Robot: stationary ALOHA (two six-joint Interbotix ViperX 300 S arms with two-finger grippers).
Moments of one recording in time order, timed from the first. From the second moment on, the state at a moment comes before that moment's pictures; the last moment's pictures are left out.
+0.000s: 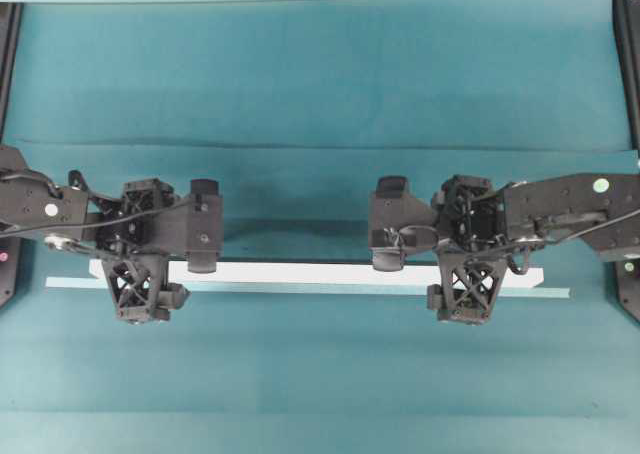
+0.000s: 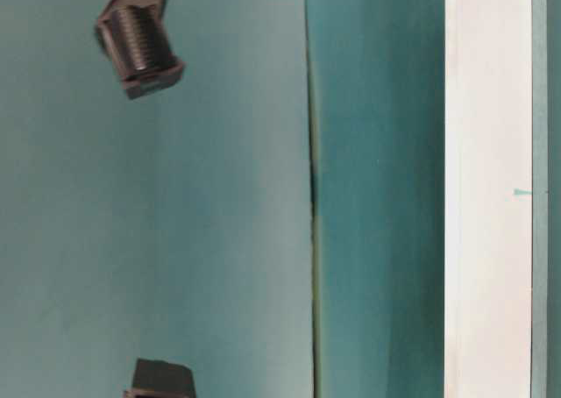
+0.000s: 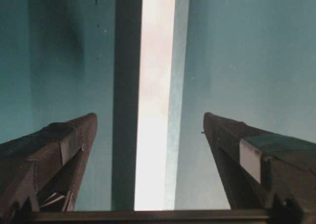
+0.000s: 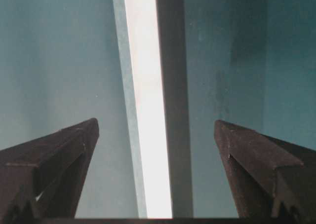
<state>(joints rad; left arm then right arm) -0.03 -0.15 0.86 0.02 0.45 -0.09 0.03 -0.04 0.66 0.02 0.73 0.10</state>
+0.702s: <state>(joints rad) -0.01 -0.10 0.89 0.02 0.38 -0.08 0.03 0.01 0.74 0.02 0.57 0.11</state>
